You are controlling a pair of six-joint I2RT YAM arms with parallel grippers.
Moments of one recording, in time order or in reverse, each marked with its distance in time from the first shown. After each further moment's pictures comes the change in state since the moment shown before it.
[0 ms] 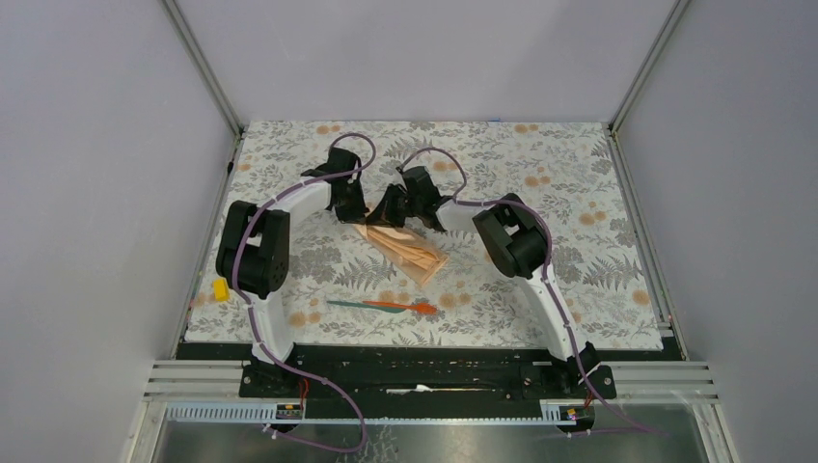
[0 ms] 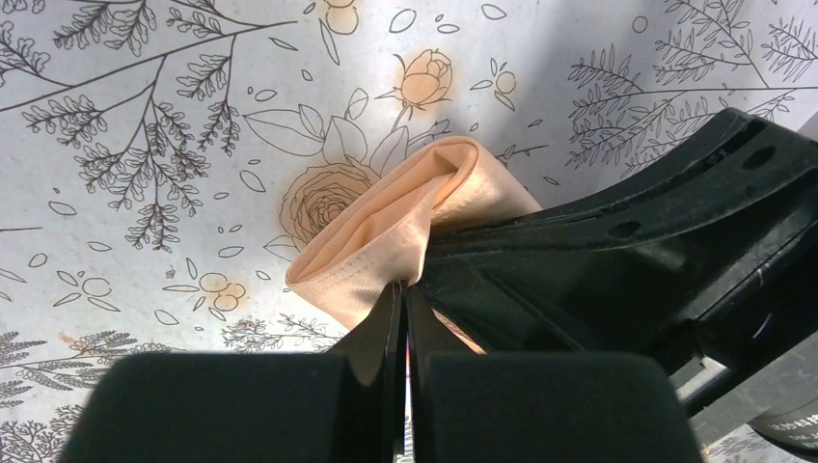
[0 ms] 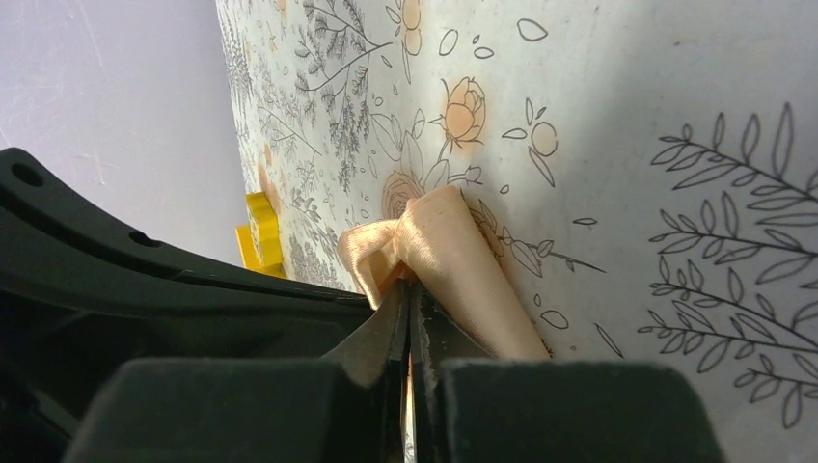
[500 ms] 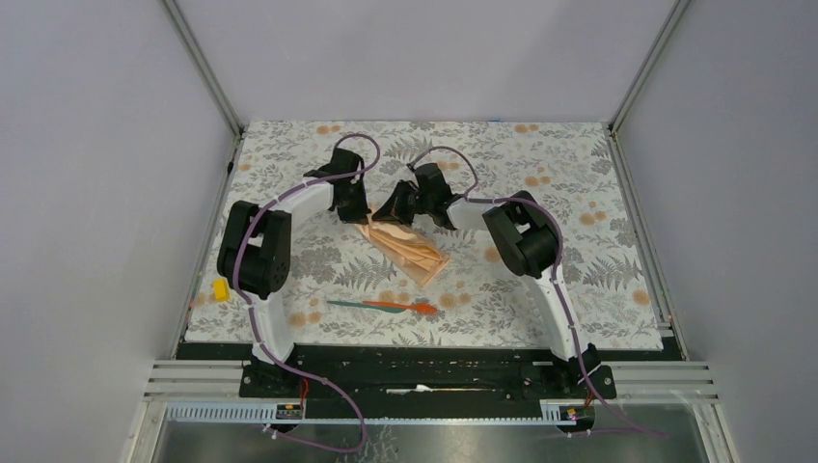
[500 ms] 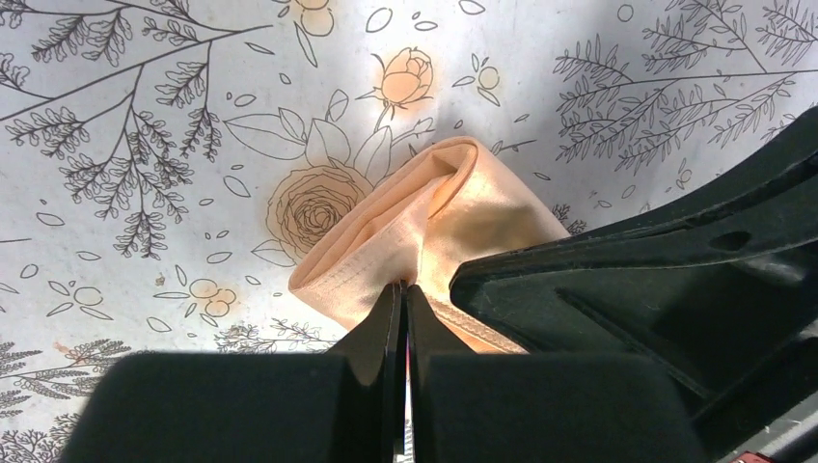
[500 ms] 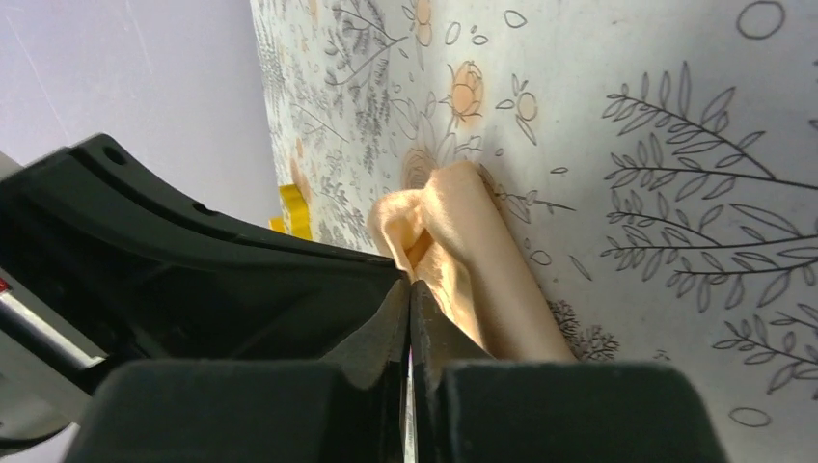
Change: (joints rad) left arm -0.014 0.000 -0.002 0.005 -0.018 0.026; right arm -0.045 -0.073 -0.103 0.062 -0.043 0.053
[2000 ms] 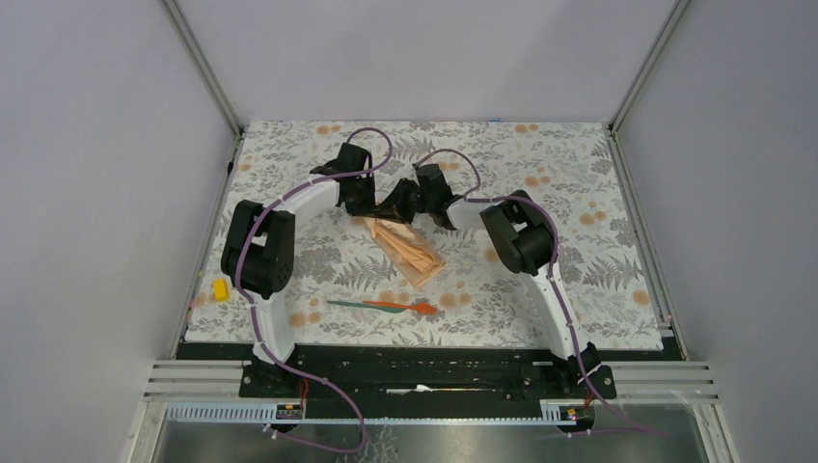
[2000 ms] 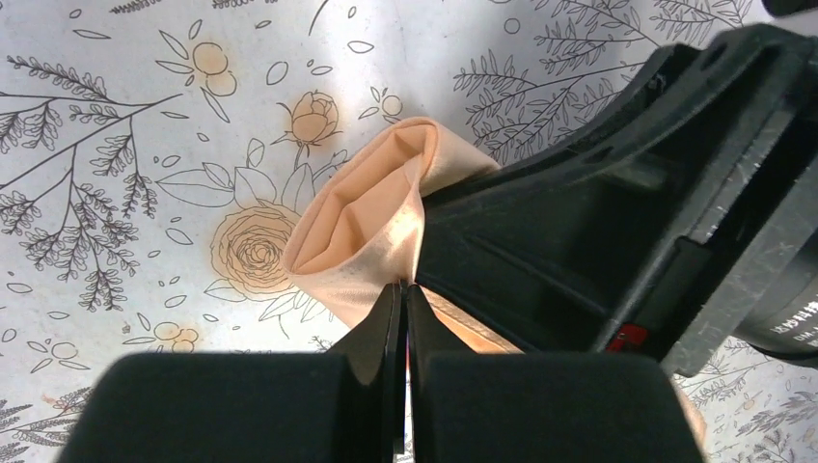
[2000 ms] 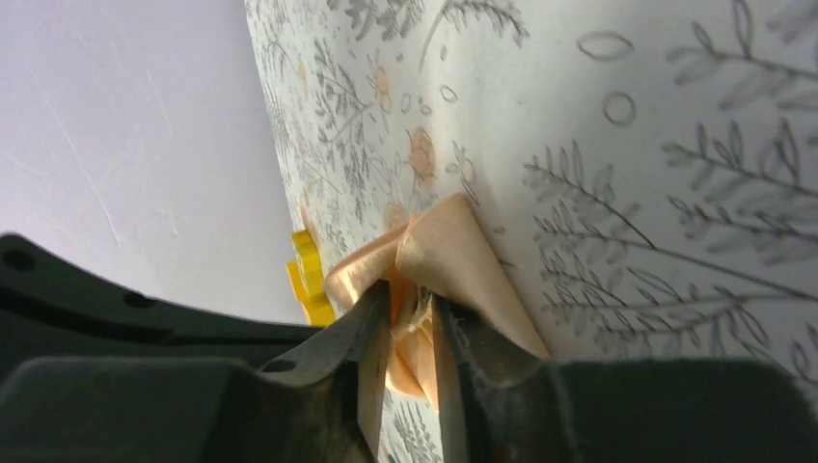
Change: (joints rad) left arm -0.037 0.012 0.052 0.027 0.036 0.092; right arm -0.015 0.056 0.045 0.023 0.048 0.086
